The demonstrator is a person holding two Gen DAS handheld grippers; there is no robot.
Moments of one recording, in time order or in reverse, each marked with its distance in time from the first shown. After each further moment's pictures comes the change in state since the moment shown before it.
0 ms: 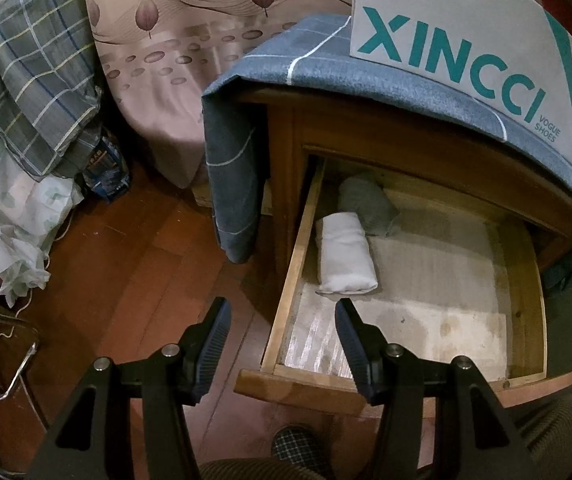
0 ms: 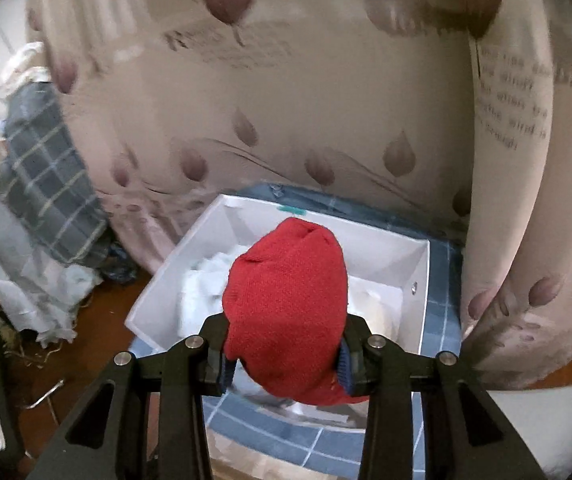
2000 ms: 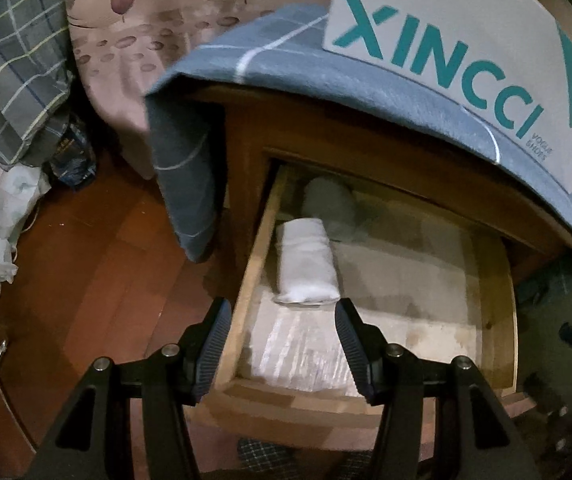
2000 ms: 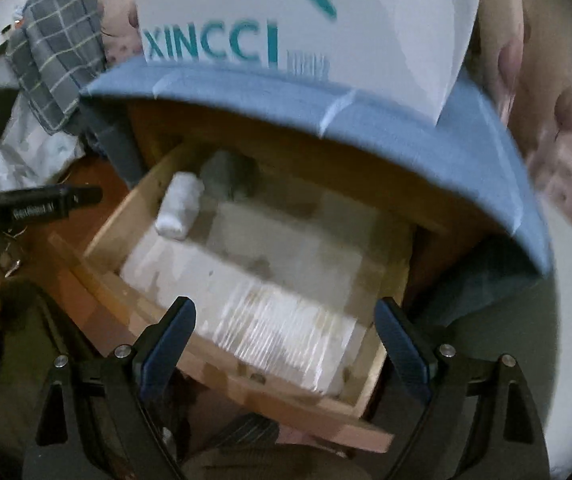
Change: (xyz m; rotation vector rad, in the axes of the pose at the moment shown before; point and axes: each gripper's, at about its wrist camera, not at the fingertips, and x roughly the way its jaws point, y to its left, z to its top) left arm 0.018 -0.017 0.021 -0.023 0.049 -0.128; right arm 0.063 0.003 -0.312 -0.128 0.156 -0.021
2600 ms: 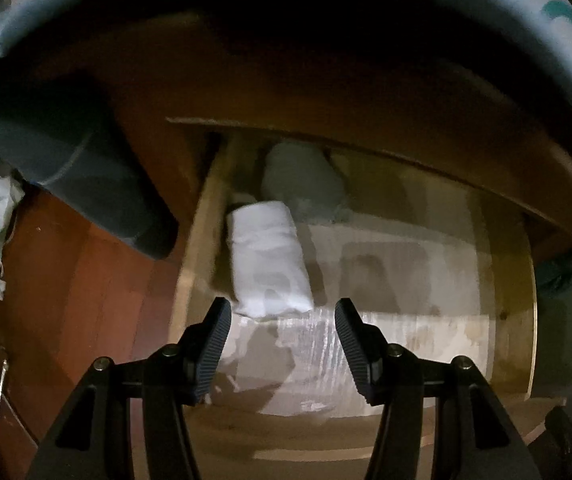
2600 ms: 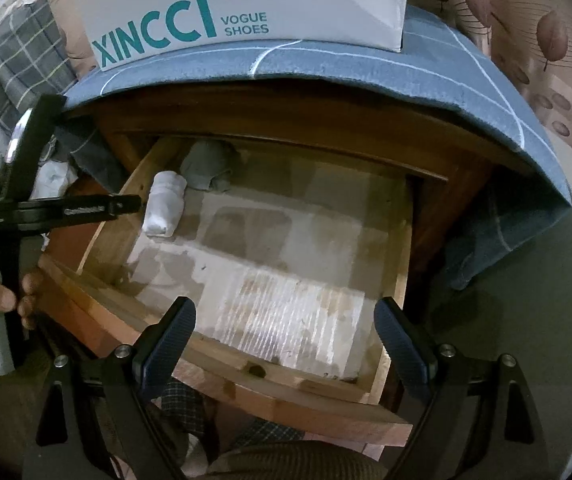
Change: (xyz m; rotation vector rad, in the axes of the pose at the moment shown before) left arm 0.074 -0.035 0.021 0.084 0.165 0.001; right arm 0.010 -0.023 -0.004 0.149 0.027 0.048
